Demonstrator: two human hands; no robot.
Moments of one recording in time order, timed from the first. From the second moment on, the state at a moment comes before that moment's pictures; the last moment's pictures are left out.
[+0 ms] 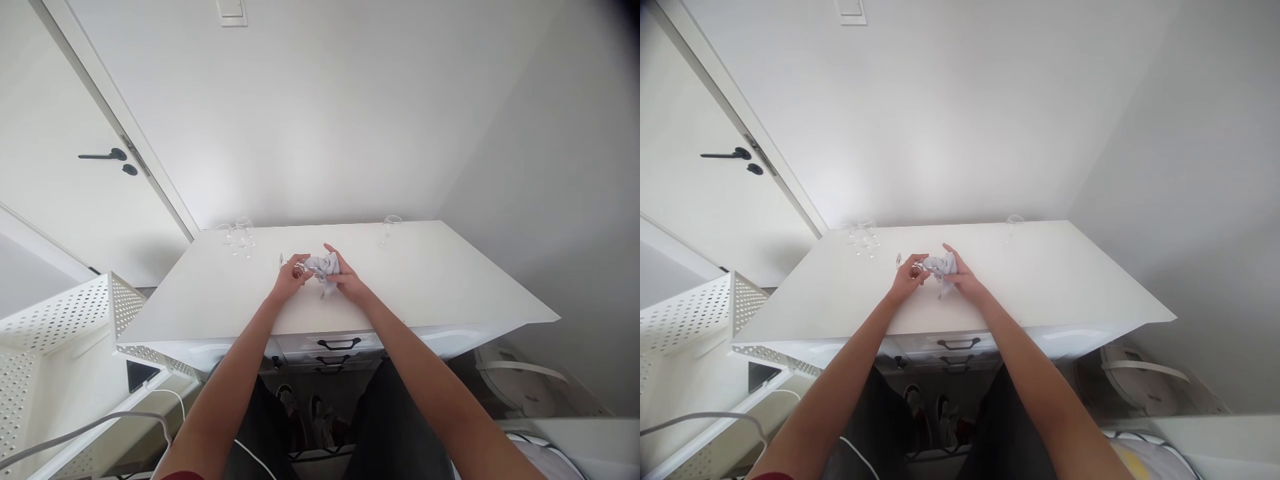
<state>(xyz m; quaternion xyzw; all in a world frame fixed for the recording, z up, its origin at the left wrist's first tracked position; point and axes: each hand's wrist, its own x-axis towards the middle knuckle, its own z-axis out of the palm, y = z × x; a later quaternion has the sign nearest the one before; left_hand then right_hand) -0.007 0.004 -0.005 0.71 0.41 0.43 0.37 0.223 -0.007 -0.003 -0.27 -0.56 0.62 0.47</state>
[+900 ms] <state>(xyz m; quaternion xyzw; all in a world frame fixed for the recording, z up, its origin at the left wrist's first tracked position) -0.009 0.005 -0.004 0.74 0.40 0.41 0.35 0.217 -0.008 -0.004 -0.27 -0.58 0.63 0.45</state>
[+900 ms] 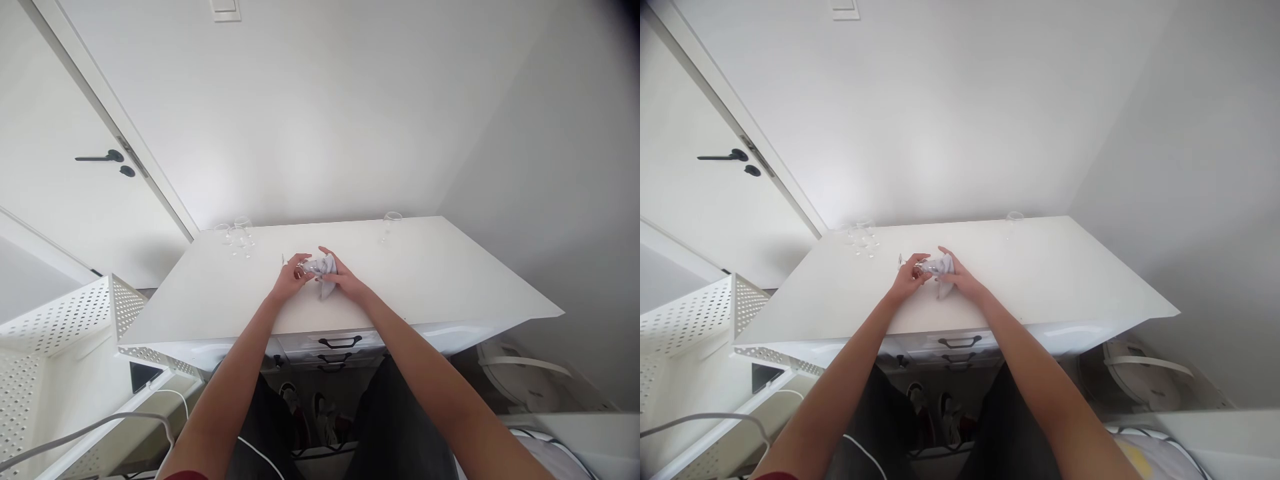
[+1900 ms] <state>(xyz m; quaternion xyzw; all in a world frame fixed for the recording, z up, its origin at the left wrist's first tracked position) -0.005 0.000 -0.001 0.76 0.33 0.36 0.42 0.228 0.005 -0.008 -0.39 -0.46 0.45 0.66</state>
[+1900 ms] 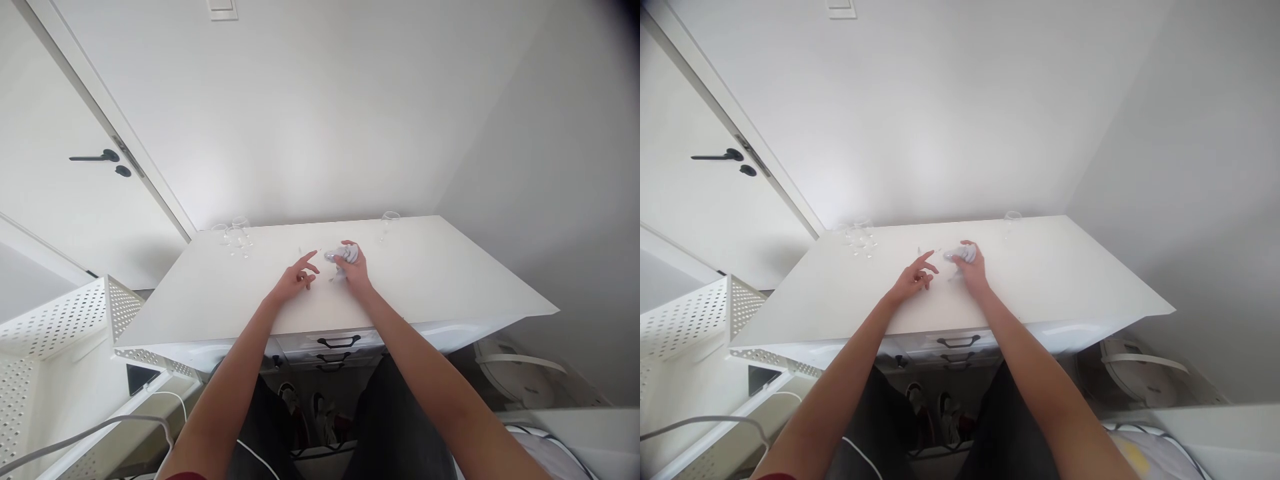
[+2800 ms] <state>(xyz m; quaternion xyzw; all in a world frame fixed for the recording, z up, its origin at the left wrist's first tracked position) -0.009 0.003 0.000 0.67 0.45 0.49 0.32 0.230 0.013 -0.009 -0.32 -0.24 0.53 0.75</state>
